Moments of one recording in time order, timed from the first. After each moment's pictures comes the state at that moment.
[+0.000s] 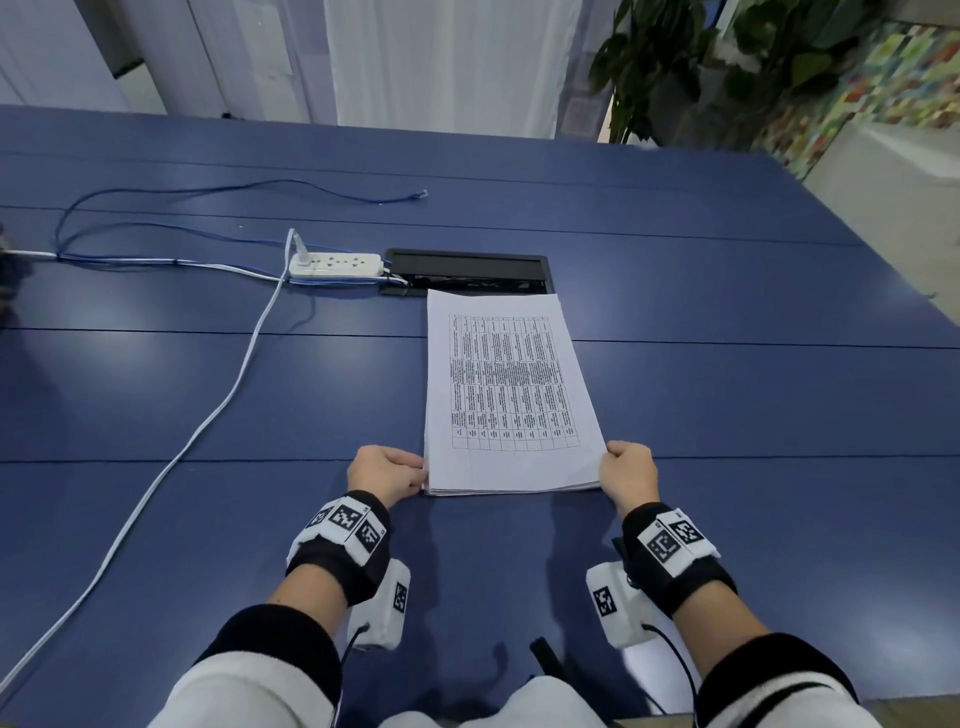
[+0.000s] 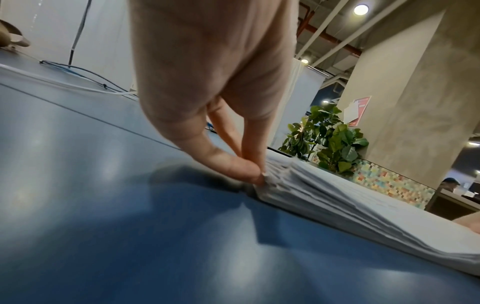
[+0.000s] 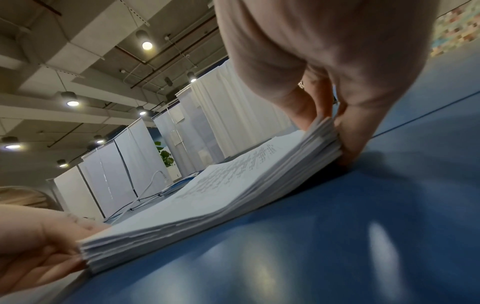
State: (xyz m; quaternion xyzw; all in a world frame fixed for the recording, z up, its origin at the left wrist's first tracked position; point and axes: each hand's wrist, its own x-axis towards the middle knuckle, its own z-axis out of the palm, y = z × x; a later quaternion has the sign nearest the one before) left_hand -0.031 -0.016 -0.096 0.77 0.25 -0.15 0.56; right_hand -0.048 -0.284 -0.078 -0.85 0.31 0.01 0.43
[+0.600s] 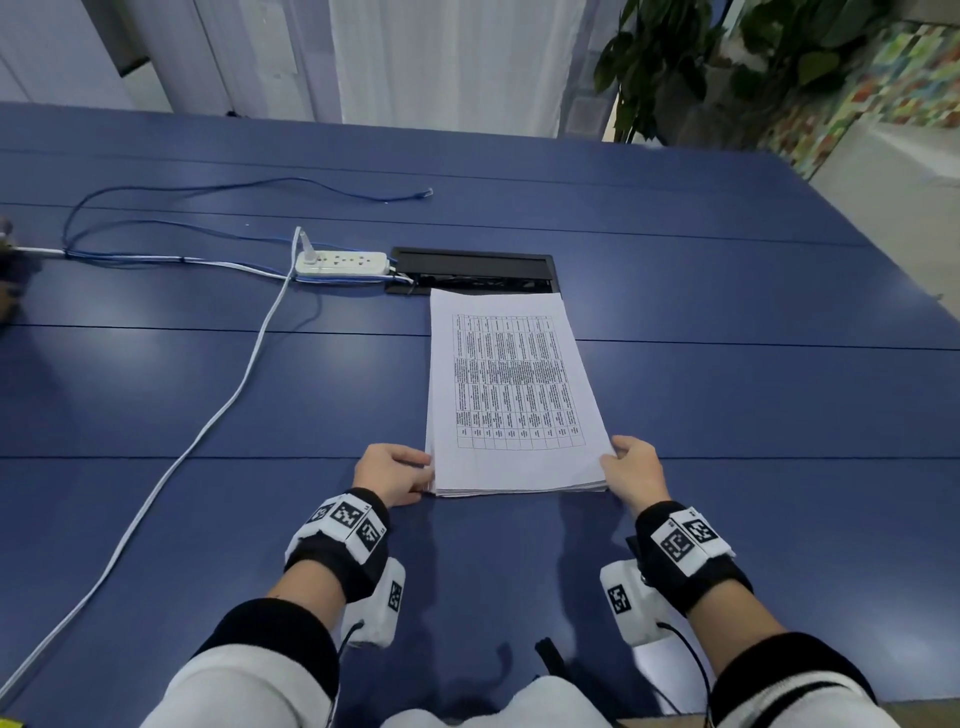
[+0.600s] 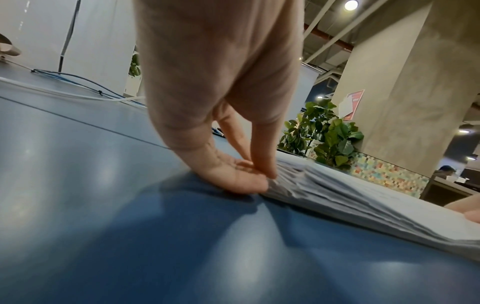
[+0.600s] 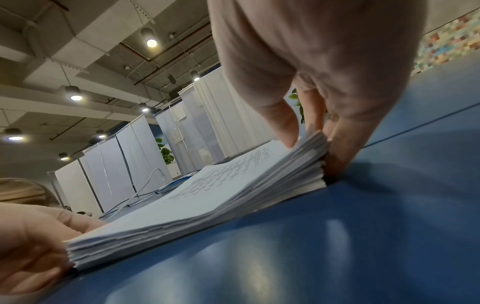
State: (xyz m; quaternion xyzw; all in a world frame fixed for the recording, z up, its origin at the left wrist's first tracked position) left_hand -0.036 -0.012 -0.086 0.76 0.22 -0.18 0.59; right_hand -0.049 -0.288 -0.075 -0.84 0.27 0.03 0.46
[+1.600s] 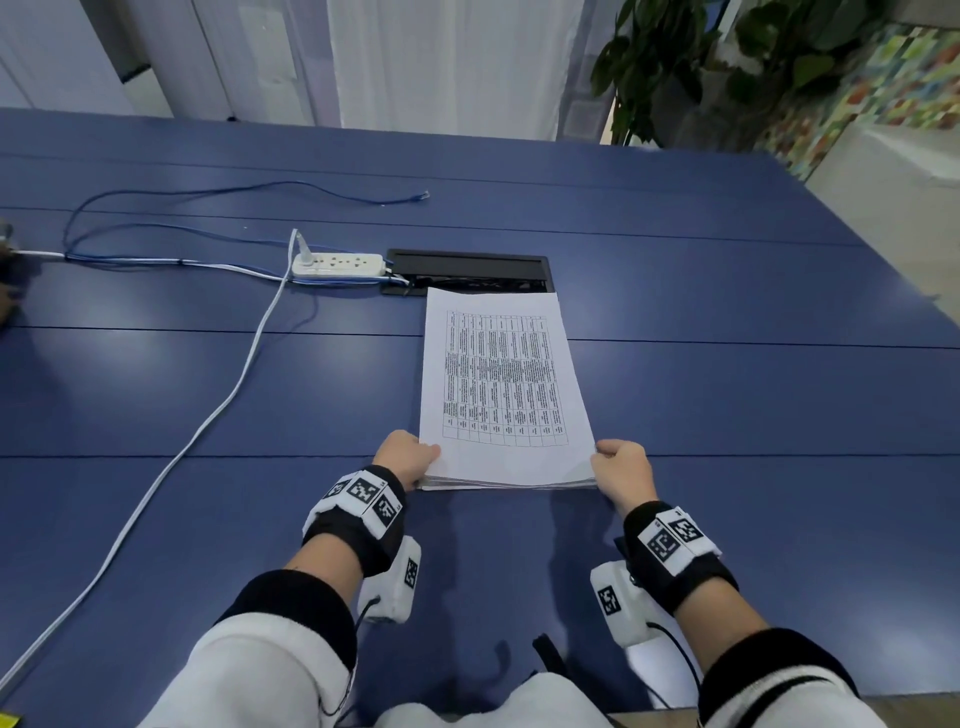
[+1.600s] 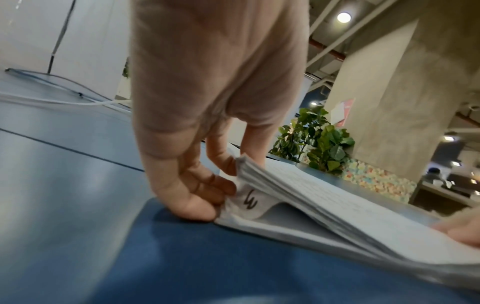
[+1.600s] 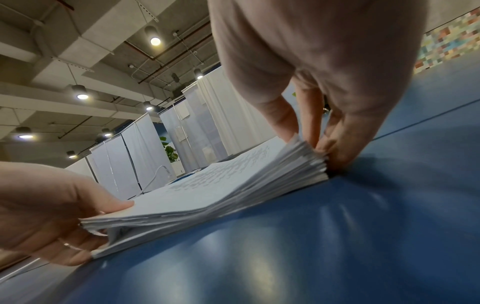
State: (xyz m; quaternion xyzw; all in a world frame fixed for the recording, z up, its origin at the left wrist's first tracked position) left_hand -0.019 -0.037 -0.072 0.81 0.20 -0.24 0.50; right_hand -0.049 -0.286 -0.082 -0.85 0.28 0.05 0.44
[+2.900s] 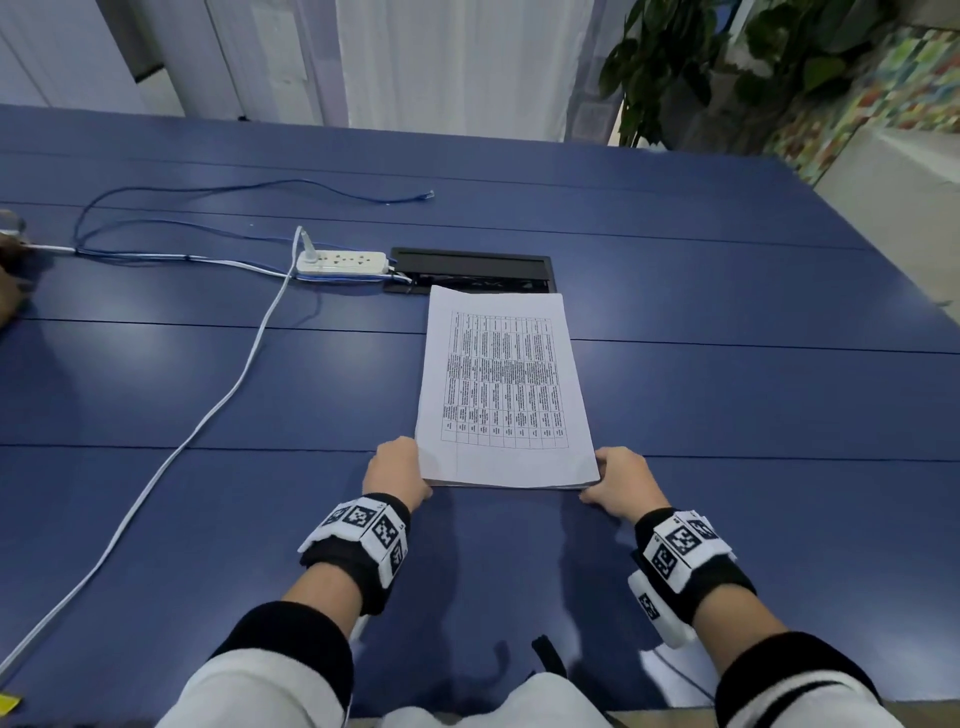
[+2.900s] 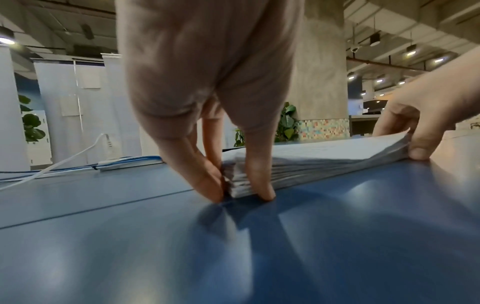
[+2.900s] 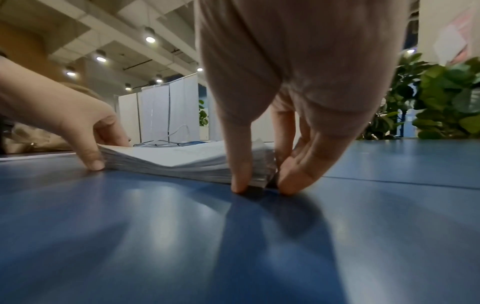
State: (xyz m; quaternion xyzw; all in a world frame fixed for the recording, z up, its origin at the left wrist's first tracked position) left_hand -0.047 -0.038 -0.068 0.95 0.11 -0.17 0.24; right_hand -0.060 -0.301 -0.072 -0.94 0.11 0.15 0.28
